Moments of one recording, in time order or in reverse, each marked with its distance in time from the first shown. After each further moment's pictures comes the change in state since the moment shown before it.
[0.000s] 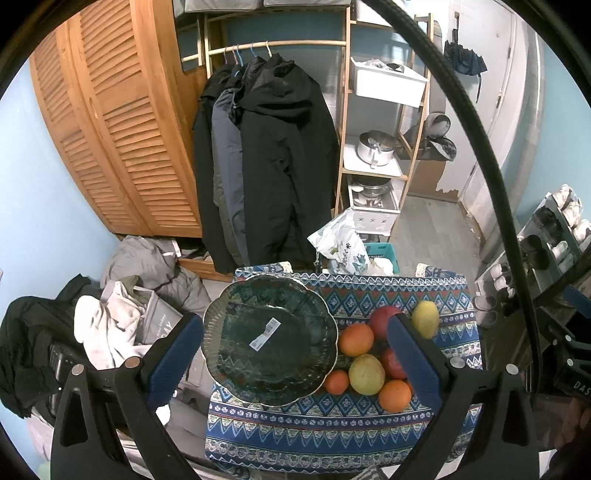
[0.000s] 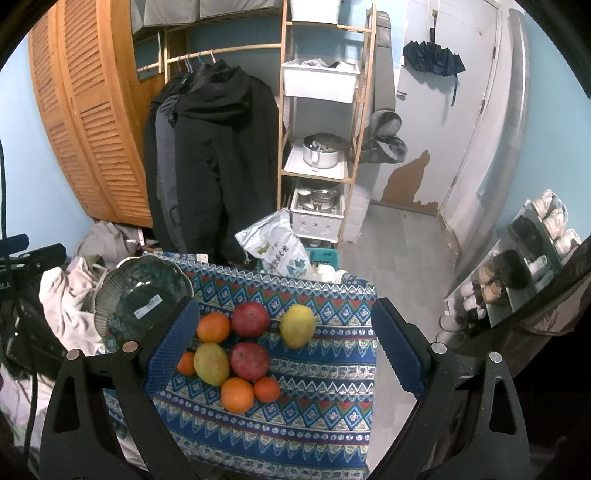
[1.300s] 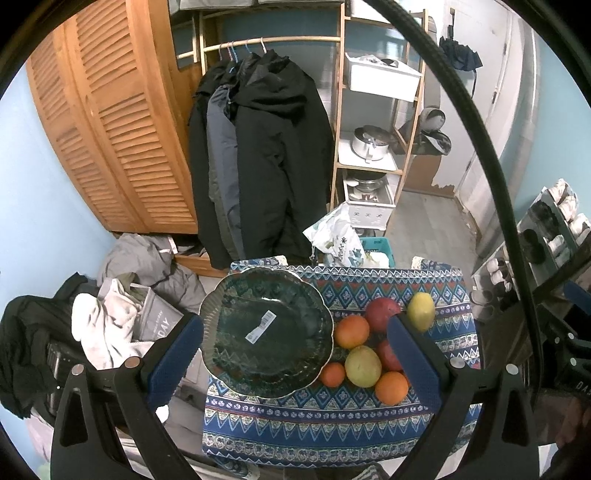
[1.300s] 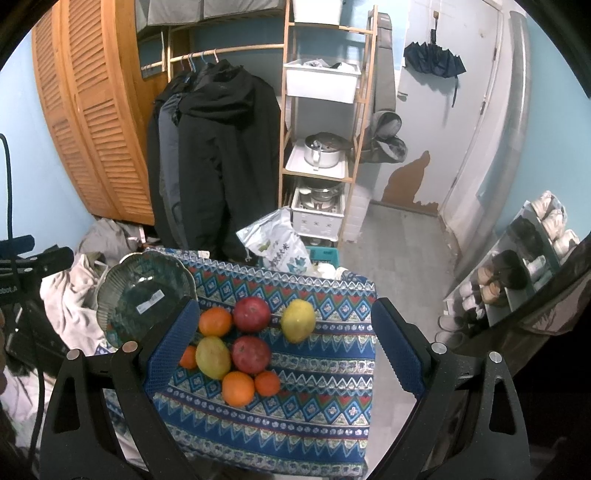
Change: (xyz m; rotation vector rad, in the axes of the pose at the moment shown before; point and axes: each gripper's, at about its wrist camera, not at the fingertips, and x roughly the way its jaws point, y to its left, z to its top) left arm -0.003 -0.006 -0.006 0.008 0.013 -0.016; right arm -0.001 0.001 -0.001 -0.001 0.002 0.001
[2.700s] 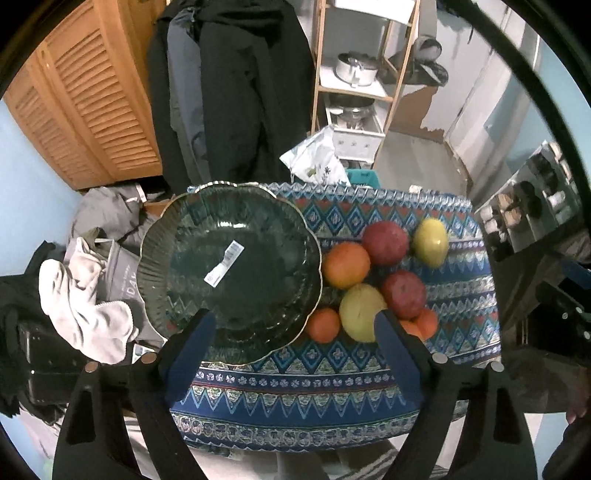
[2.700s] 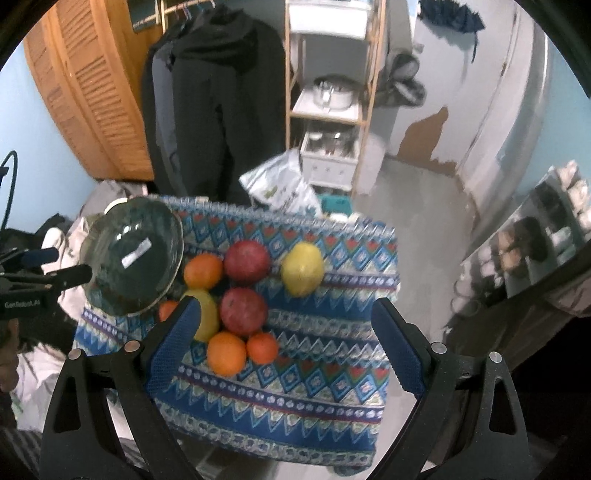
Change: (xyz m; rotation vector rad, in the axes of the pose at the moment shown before) left arm 0.110 -0.015 -0.065 0.050 0.234 -0.073; right arm 0.078 -0.024 -0.048 0.002 0.202 0.083
